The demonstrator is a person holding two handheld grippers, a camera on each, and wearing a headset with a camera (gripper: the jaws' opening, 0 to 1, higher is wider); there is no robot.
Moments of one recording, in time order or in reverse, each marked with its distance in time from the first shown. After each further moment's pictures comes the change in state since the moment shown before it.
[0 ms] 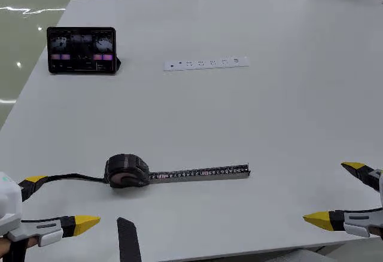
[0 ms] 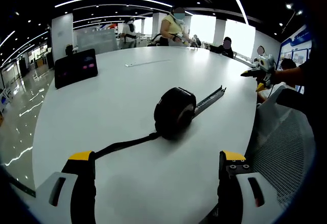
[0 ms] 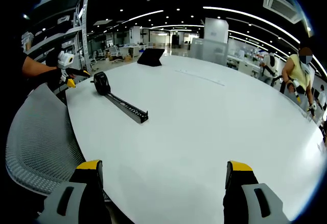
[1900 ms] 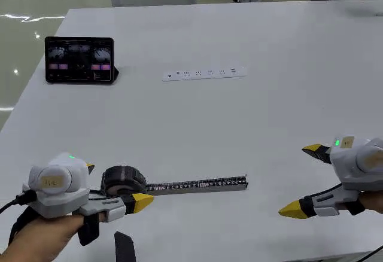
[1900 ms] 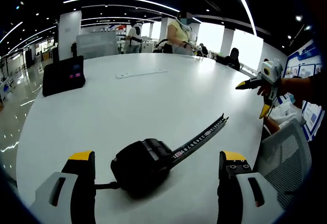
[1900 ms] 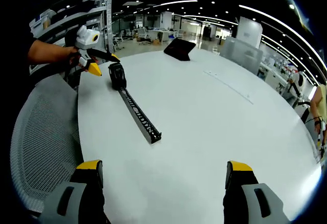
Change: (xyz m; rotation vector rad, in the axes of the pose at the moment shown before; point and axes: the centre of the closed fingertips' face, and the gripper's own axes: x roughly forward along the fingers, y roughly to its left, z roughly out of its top) left arm 0.075 -0.049 0.073 -0.101 -0.050 0.039; right arm 0.048 0.015 0.054 -0.213 0.134 0.177
